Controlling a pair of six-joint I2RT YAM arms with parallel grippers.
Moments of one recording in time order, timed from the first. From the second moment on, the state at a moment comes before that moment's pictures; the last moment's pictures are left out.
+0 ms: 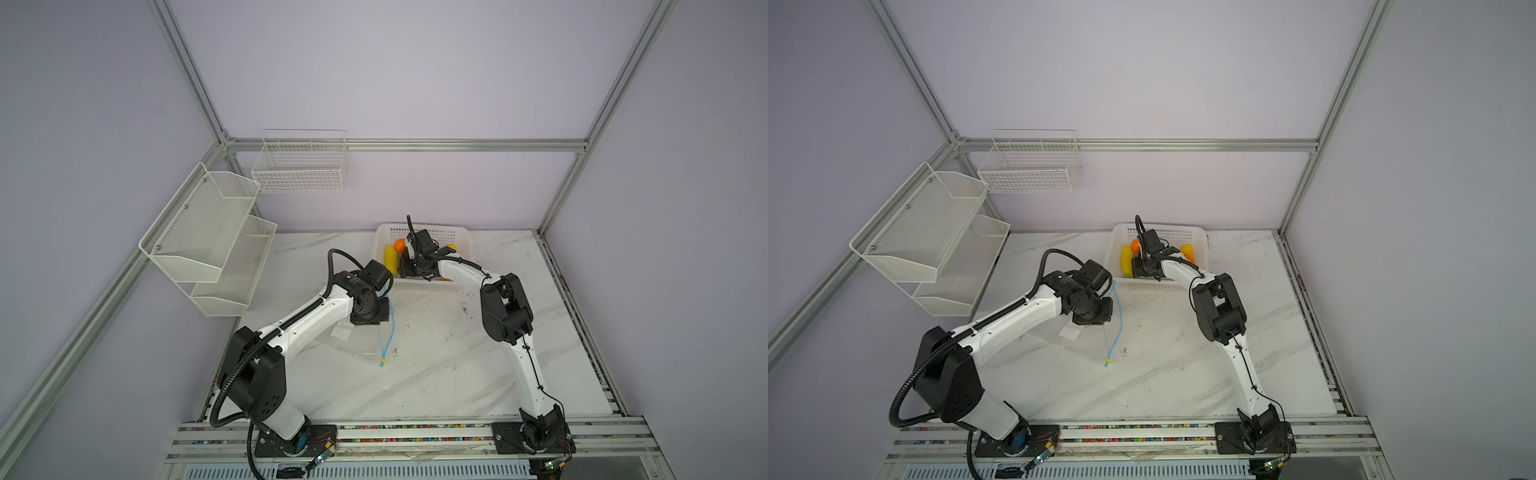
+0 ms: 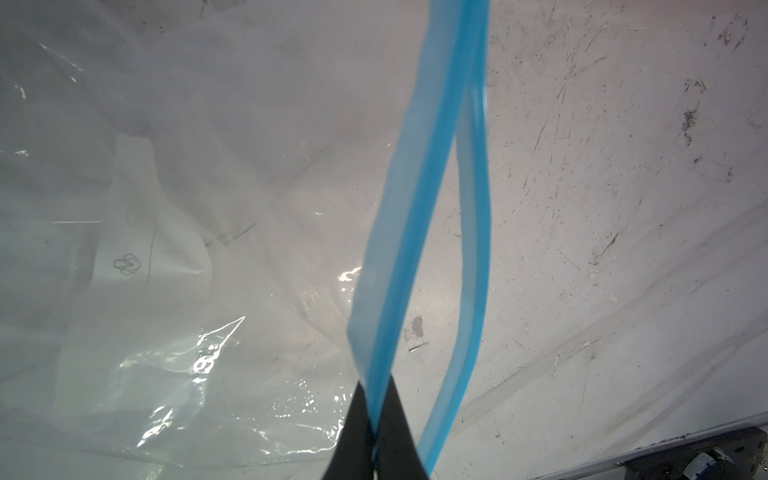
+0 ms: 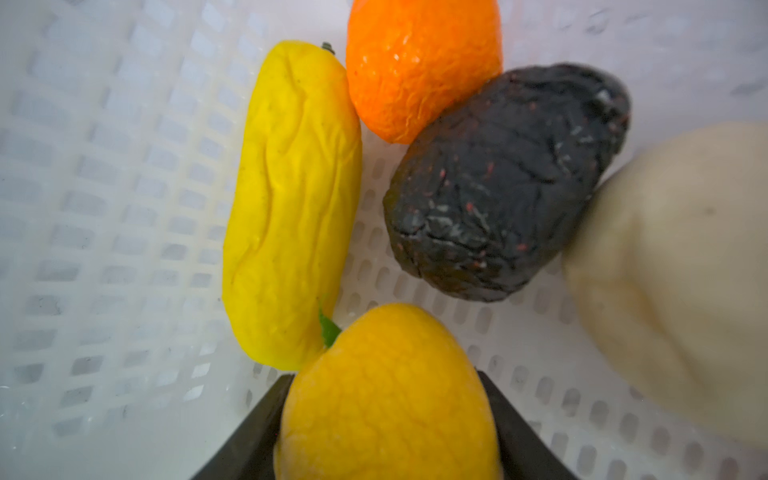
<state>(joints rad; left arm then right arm) -0.60 1.59 1.30 -0.95 0.01 -0.59 0.54 2.35 1.94 -0.48 -0.08 0.33</state>
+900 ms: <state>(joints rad) -0.56 1.65 1.42 -1.00 0.05 -0.59 0.51 1.81 1.41 -0.22 -0.19 0.27</state>
